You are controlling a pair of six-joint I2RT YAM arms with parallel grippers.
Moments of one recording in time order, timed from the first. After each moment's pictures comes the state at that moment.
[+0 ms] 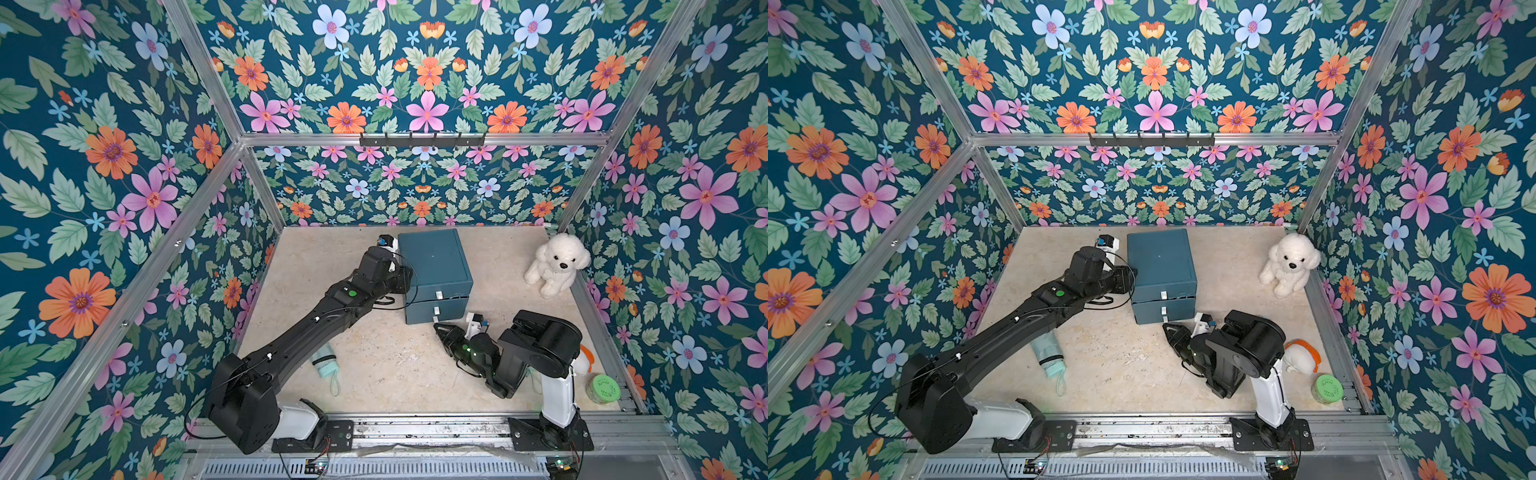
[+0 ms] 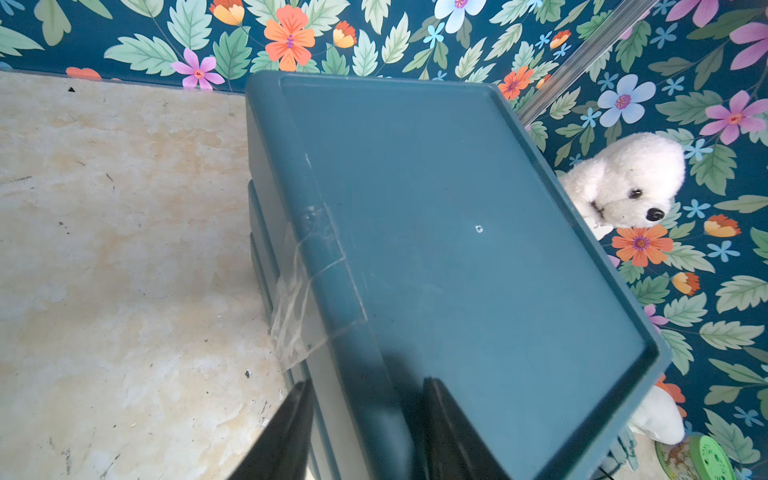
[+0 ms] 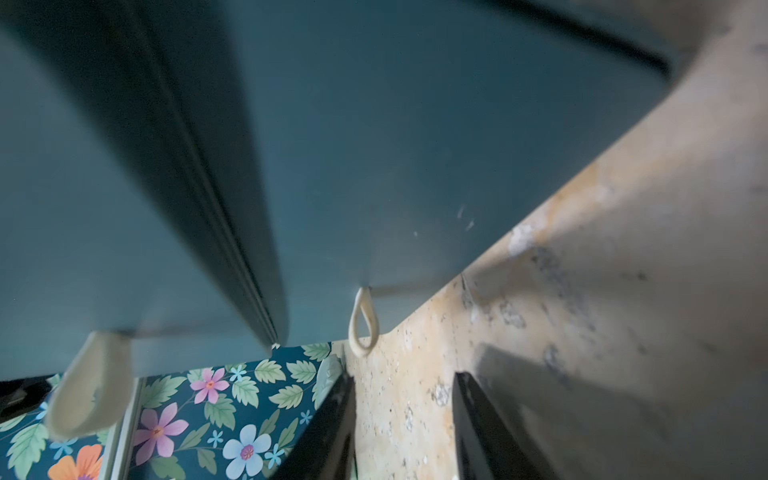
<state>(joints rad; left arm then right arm) -0.64 1.38 1.10 -0.30 -0.02 -0.45 0.86 1.99 0.28 1.46 0.10 1.42</state>
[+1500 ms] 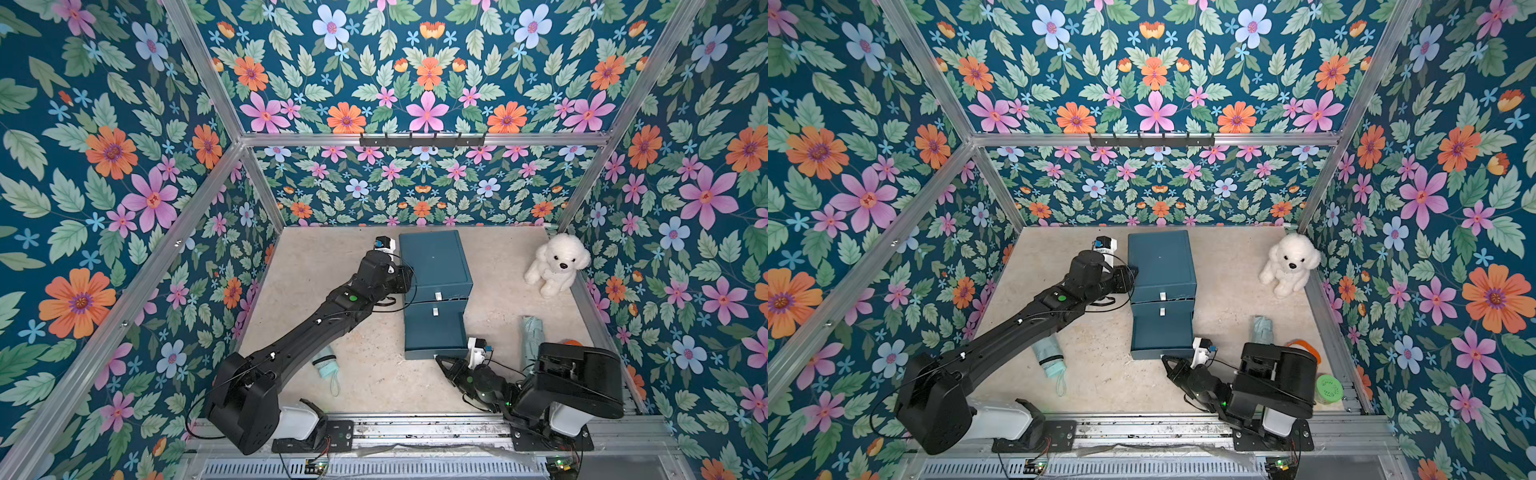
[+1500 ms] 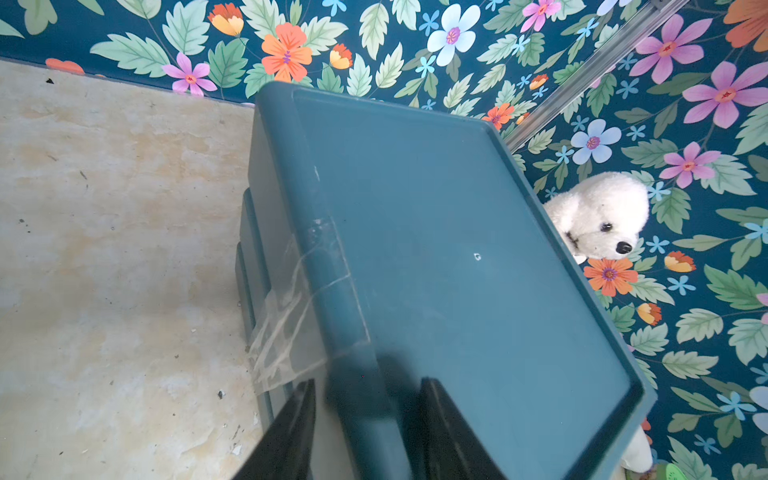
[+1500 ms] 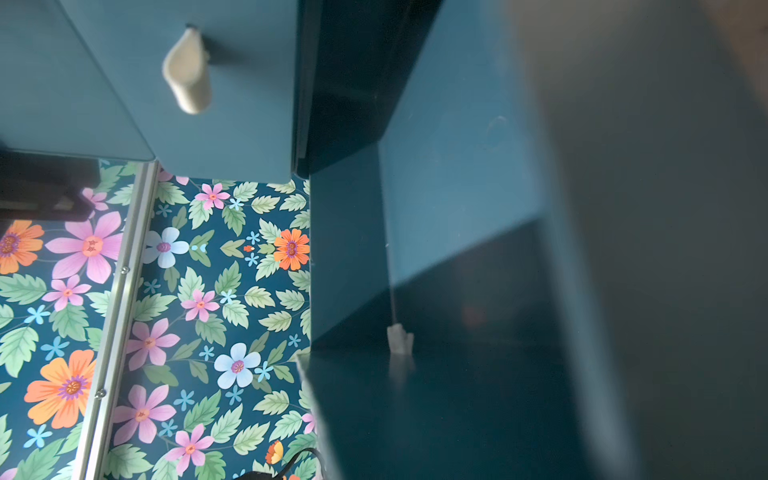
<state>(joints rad) -0.64 1.38 1.03 -0.16 0.00 -0.53 1.24 1.64 0.10 1.20 0.39 1.48</state>
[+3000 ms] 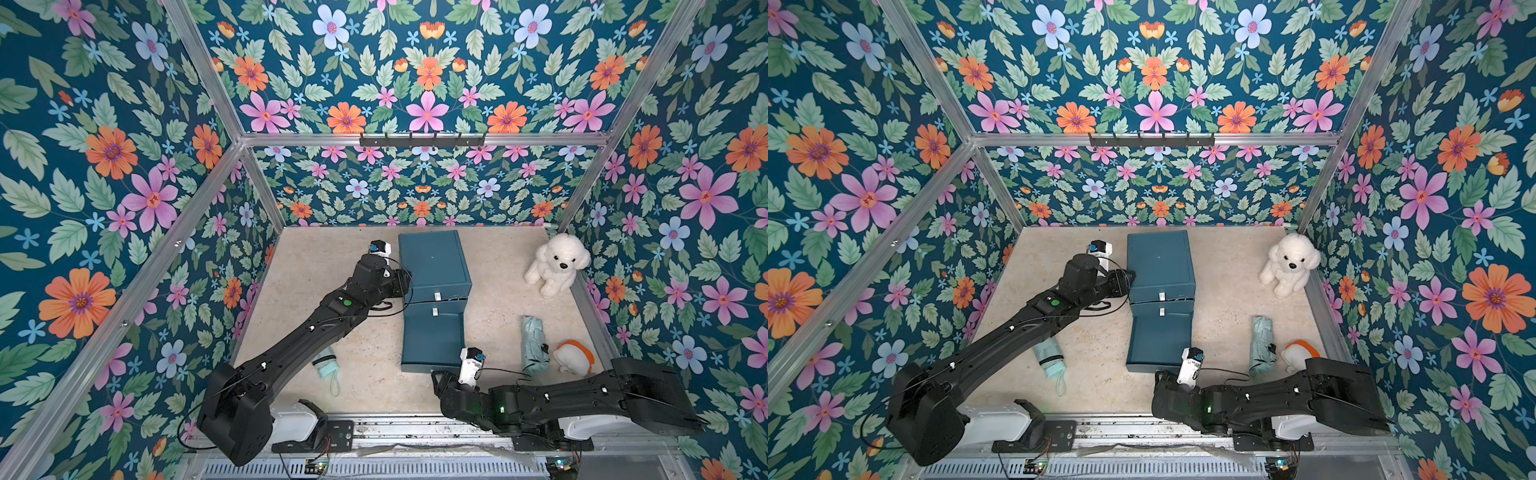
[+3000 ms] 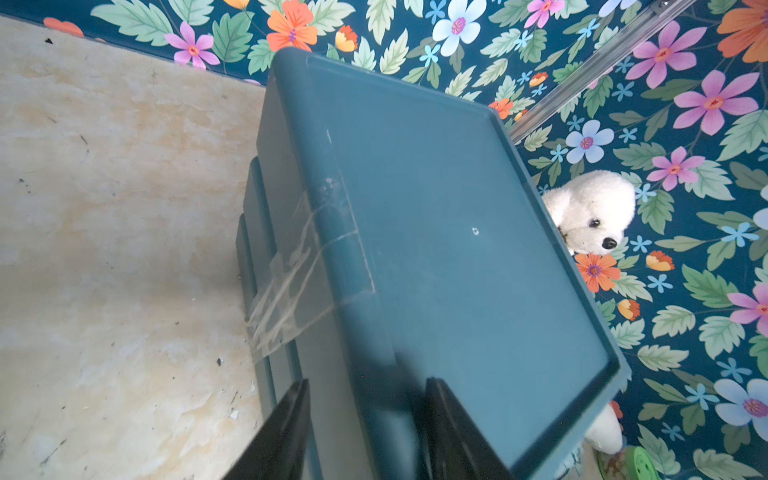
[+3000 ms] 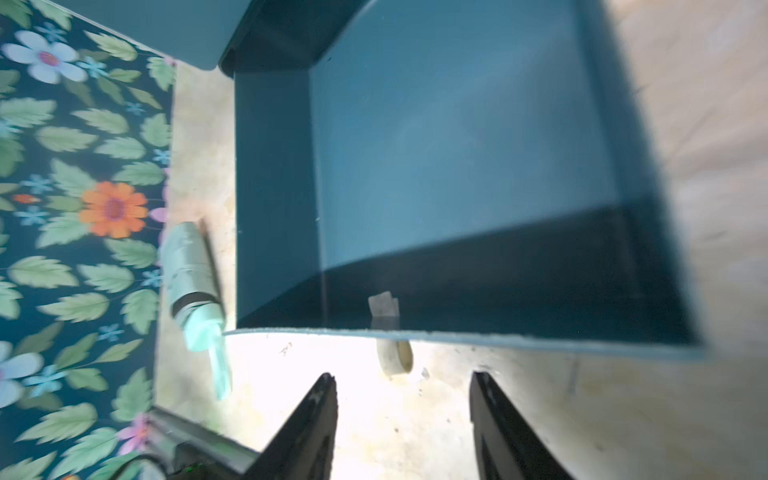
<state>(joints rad) -0.63 1.29 1.00 -0.22 0.02 -0.57 1.52 1.29 0.51 -0.18 0.63 1.64</state>
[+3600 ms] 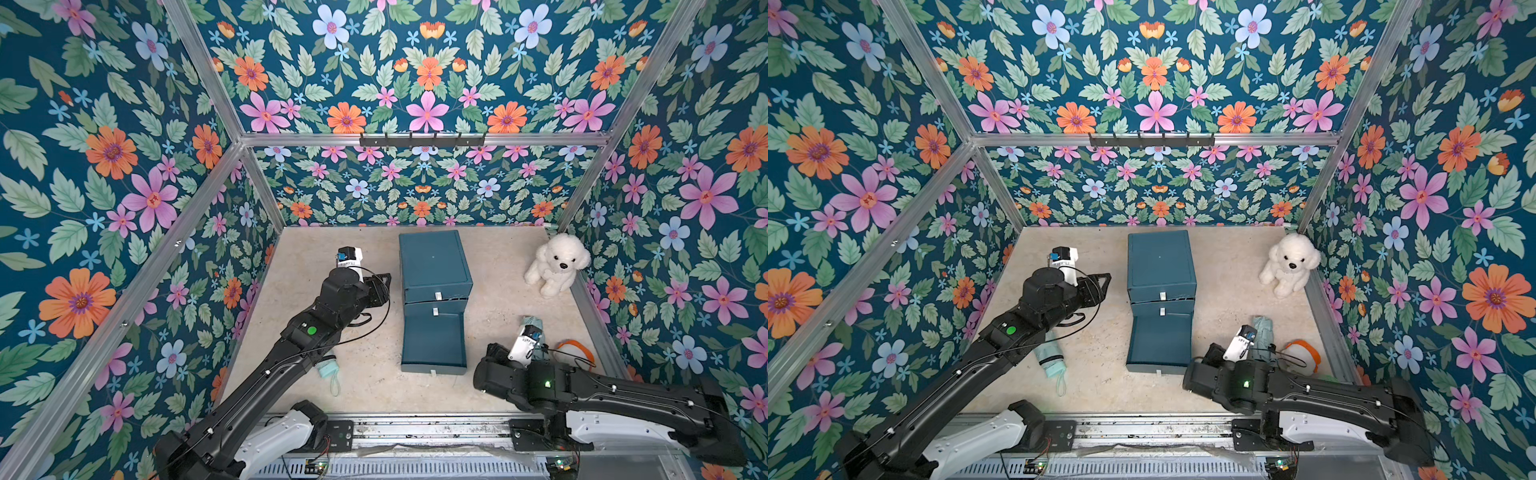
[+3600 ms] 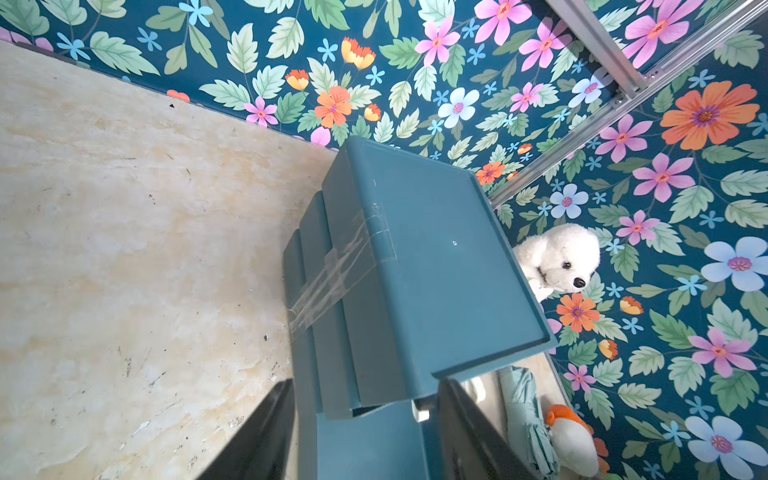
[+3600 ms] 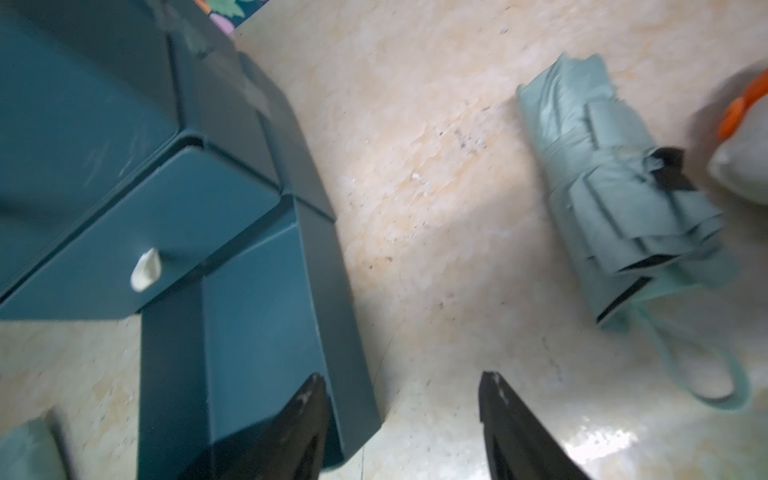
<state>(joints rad) -0.63 0.97 0.93 -0.36 -0.09 -0.63 1.25 0.91 0.69 -1.04 0.77 1.65</state>
